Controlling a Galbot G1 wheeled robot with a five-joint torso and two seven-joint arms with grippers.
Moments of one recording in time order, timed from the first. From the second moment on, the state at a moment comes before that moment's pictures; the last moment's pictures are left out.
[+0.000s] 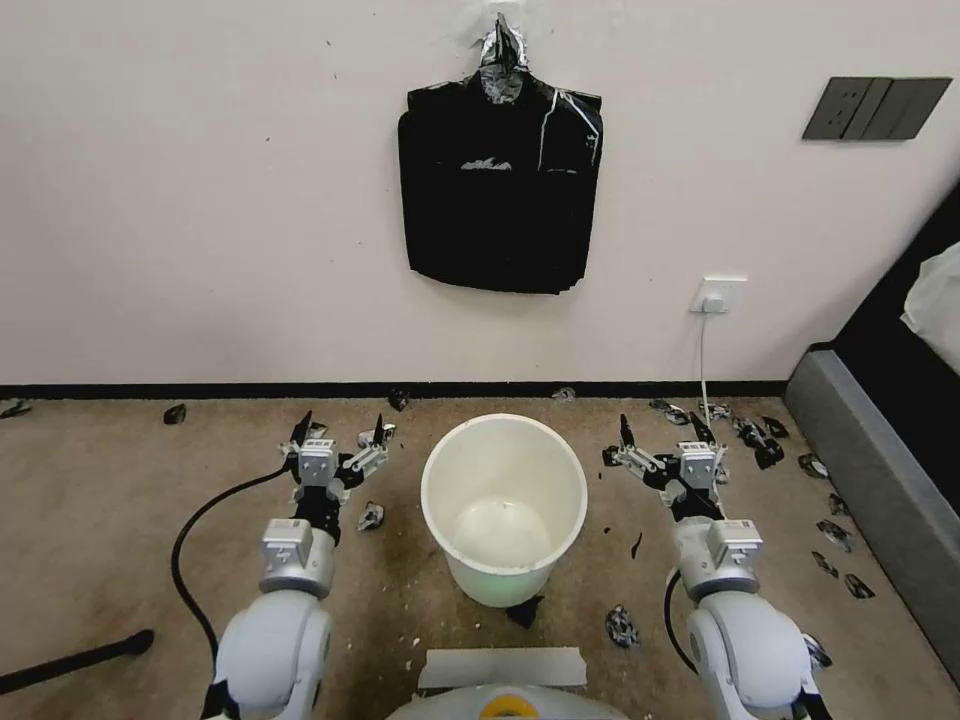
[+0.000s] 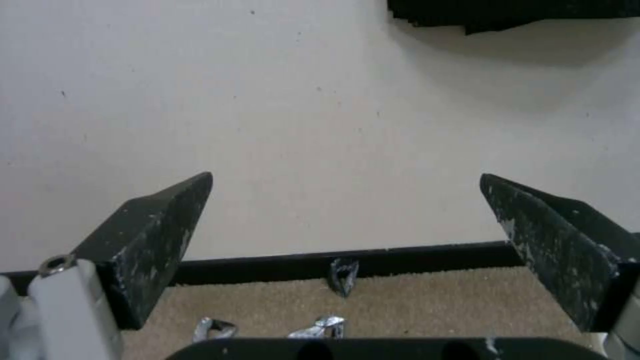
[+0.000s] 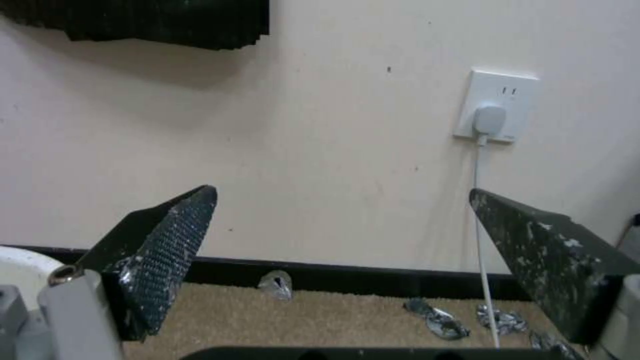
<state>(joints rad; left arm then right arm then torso) 1.55 -1.50 -0.55 -2.00 0.00 0.00 0.00 -1.55 1.50 0.55 2.00 0.00 0.00 0.00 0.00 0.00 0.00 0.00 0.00</state>
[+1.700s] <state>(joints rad) 1.55 -1.50 -0.55 -2.00 0.00 0.00 0.00 -1.55 1.50 0.55 2.00 0.00 0.00 0.00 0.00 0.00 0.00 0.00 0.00</state>
